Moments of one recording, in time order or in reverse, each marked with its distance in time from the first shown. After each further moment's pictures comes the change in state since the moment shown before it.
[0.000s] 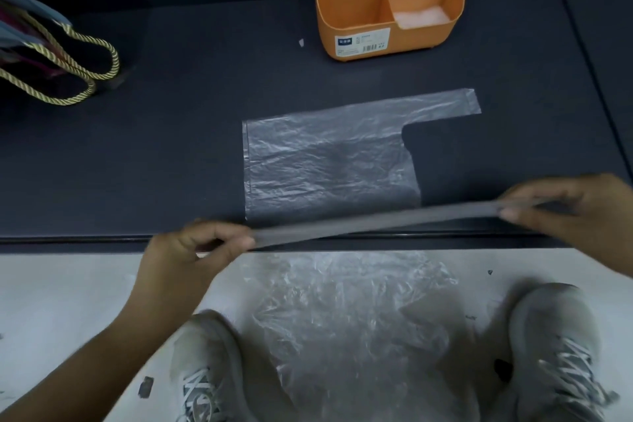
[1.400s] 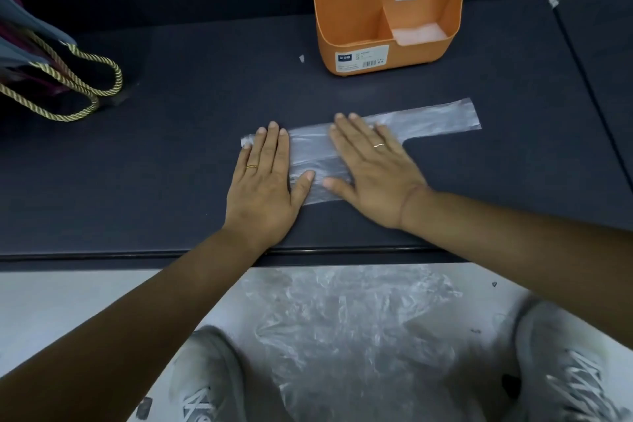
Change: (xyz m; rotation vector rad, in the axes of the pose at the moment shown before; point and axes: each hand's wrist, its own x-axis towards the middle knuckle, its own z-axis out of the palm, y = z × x) left_hand 0.100 -0.012 0.079 0.806 -0.116 0.220; right_hand 0.126 -0.029 0.132 -0.835 -0.176 -0.165
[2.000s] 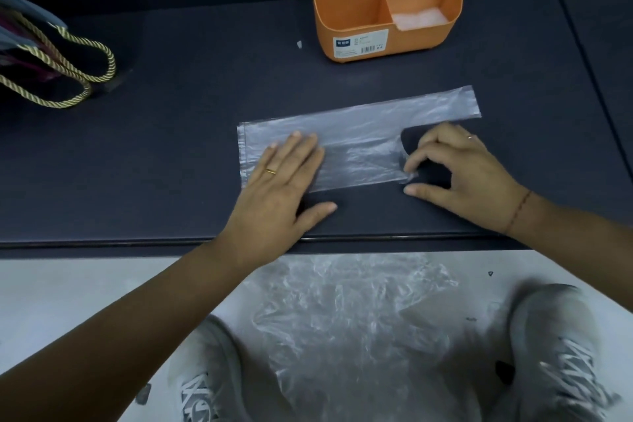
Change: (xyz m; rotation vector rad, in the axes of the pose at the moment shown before) left_hand -0.025 0.009 -0.009 -0.074 0.073 0.369; right_hand -0.068 0.077 -0.007 0.425 0.282 -0.073
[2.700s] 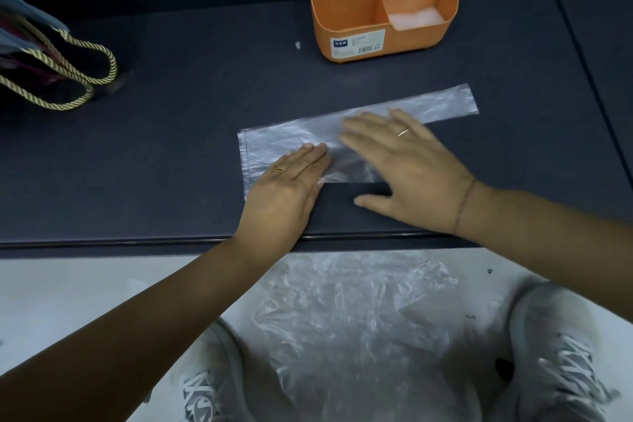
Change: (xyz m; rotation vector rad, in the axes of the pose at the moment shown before) left_hand 0.007 0.009 0.015 -0.021 0.198 -0.016; right_hand 0.028 -0.056 0.010 -0.327 -0.116 -0.208
